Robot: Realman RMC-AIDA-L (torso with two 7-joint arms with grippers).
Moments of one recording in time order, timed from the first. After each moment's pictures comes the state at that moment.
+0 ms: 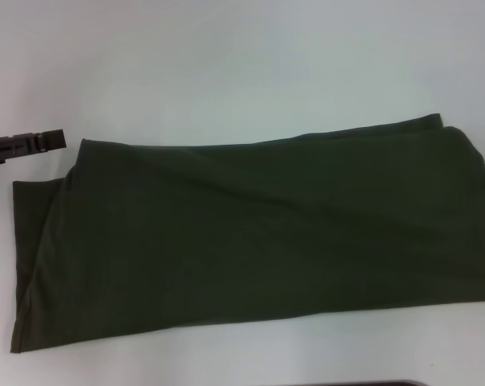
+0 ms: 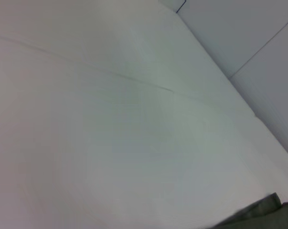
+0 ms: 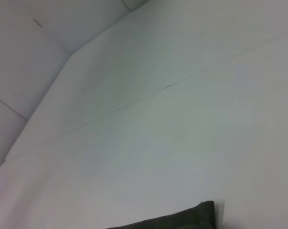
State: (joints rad) left arm -0.46 -2.04 -2.79 -0.86 -0.83 1.65 -1.98; right arm 0.35 1.90 -0.17 -0.67 -2.30 -1.62 1.90
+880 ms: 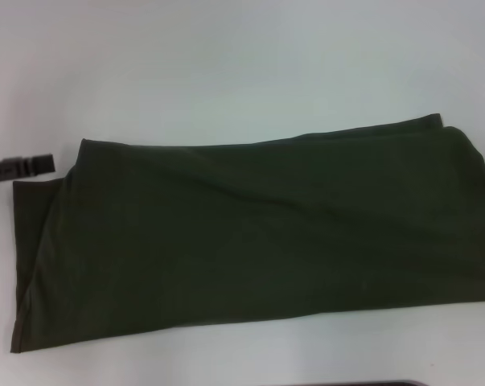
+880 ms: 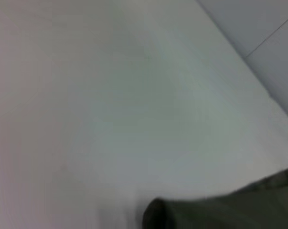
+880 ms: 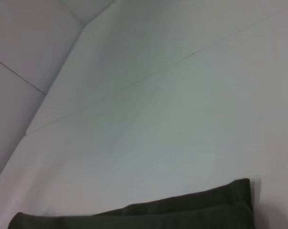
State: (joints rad) left arm -0.43 -2.03 -2.77 -0.86 -0.79 1.67 -1.99; right arm 0.38 1.91 -0.26 -0.65 -2.30 -1.62 1.94
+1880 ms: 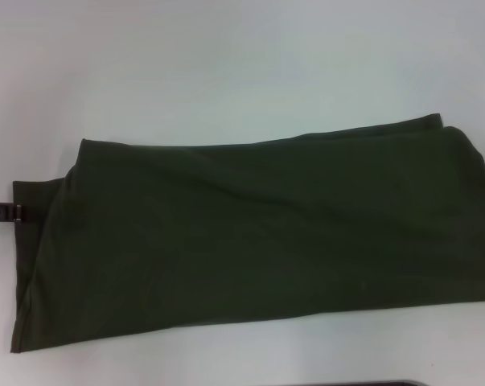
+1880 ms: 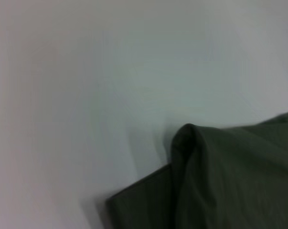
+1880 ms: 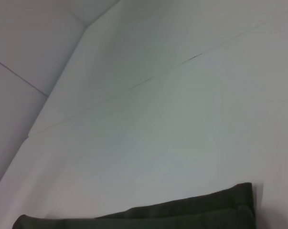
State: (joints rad) left arm -0.46 -1.96 -2.66 -0.84 -0.64 1.70 -2.09; right arm 0.38 1.90 -0.26 -0.66 -2.29 -1.63 1.96
